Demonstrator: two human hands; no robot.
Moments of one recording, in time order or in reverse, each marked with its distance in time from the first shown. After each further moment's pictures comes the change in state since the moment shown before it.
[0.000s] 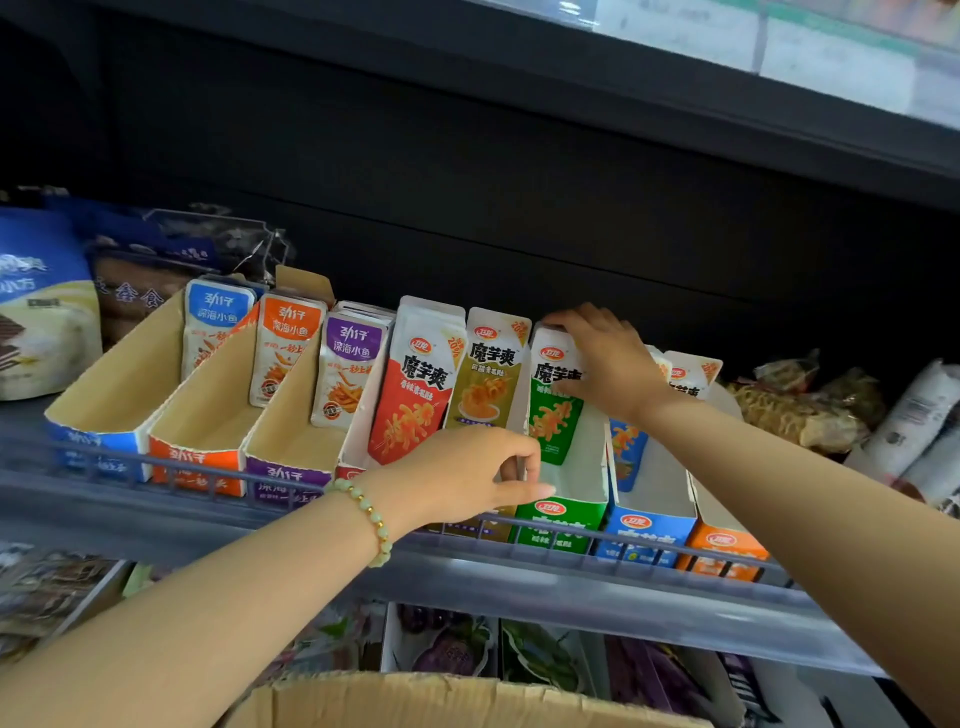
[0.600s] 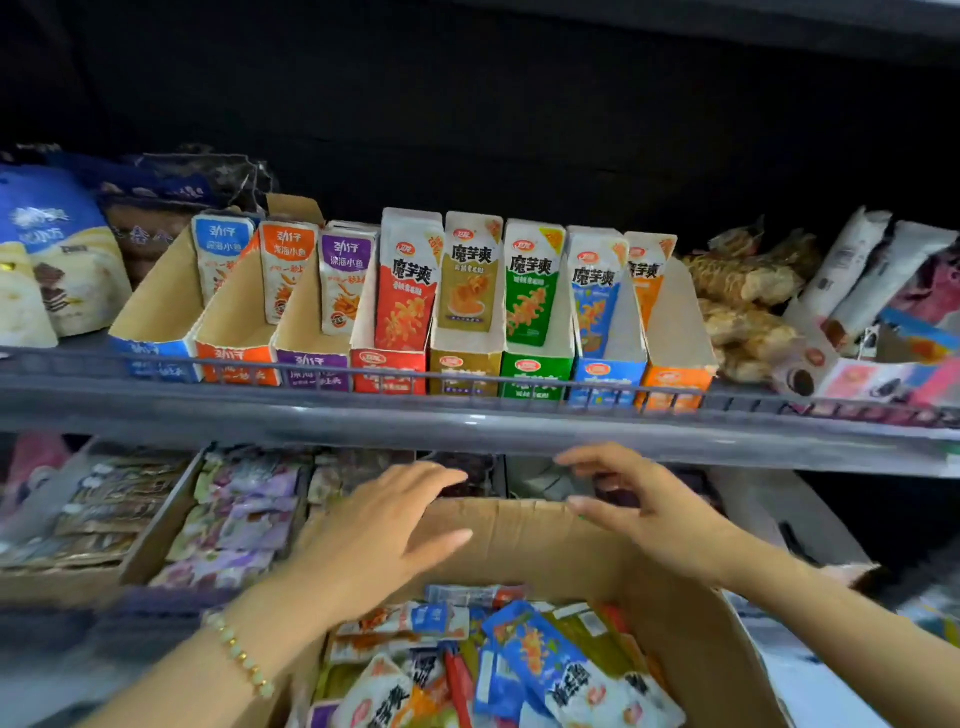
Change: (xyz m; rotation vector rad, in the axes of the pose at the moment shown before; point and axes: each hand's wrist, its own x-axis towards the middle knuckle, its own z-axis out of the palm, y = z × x) left_hand -0.167 0.026 0.068 0.113 -0.051 -0.150; right_hand -0.257 -0.062 -0.004 0.810 -0.344 0.167
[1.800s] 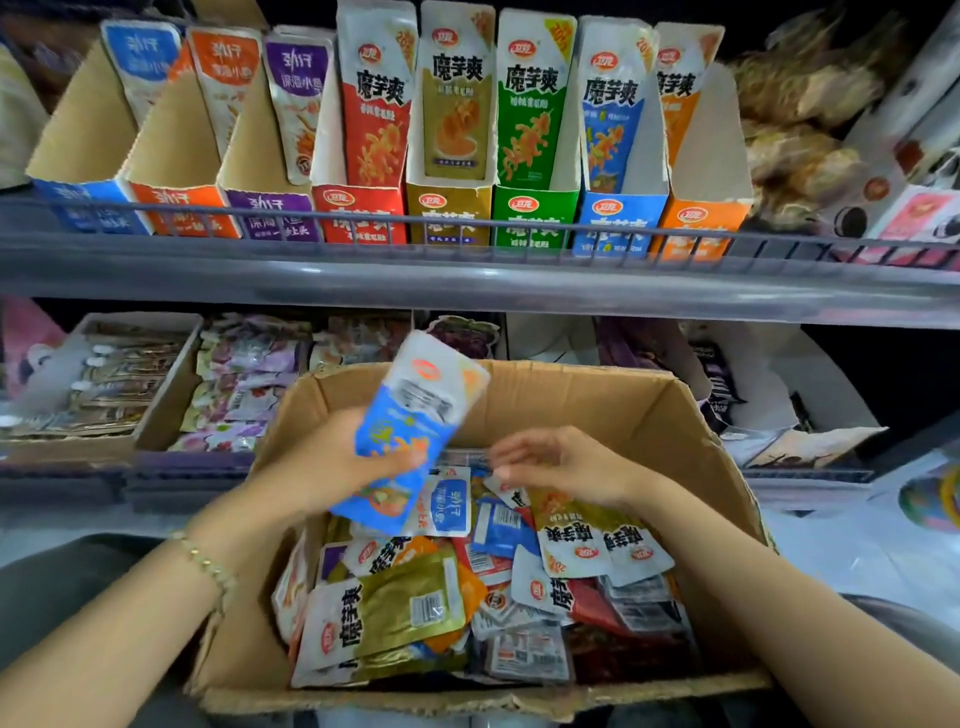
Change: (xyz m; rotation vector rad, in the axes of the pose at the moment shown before) left_hand -0.026 -0.017 0.049 -0.874 -0.084 -0.419; right_hand -0.010 0.043 0.106 0.389 -0.373 0.277
